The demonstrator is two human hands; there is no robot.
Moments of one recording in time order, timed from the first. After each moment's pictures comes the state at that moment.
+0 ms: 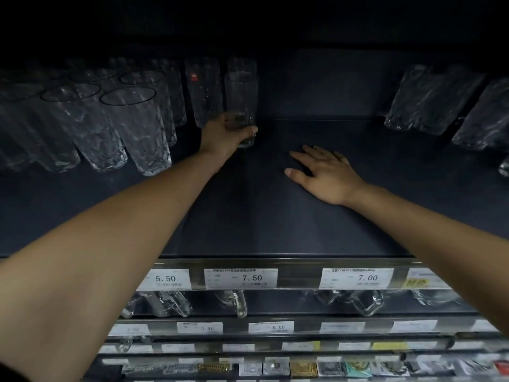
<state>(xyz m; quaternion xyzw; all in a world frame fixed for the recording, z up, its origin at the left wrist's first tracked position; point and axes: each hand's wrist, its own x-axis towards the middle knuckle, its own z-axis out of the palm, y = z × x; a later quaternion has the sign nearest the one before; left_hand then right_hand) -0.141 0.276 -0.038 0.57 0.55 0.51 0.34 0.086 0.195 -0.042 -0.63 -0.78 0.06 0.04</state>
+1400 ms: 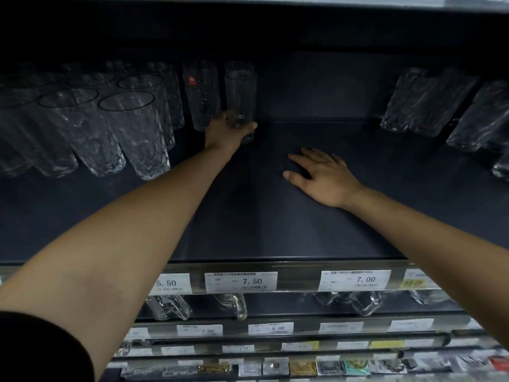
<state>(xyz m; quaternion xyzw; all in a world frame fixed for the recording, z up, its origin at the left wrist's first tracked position) -0.129 0.289 -0.031 0.57 0.58 0.49 0.32 0.085 0.194 -0.042 -0.63 -0.77 0.06 0.06</state>
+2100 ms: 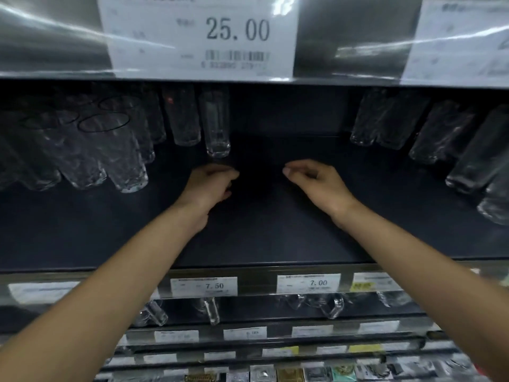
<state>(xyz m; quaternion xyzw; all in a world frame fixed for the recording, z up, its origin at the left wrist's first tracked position) -0.101 0.153 -0.005 0.47 0.57 0.47 0.49 0.117 0.148 -0.013 -0.59 -0.61 0.34 0.41</state>
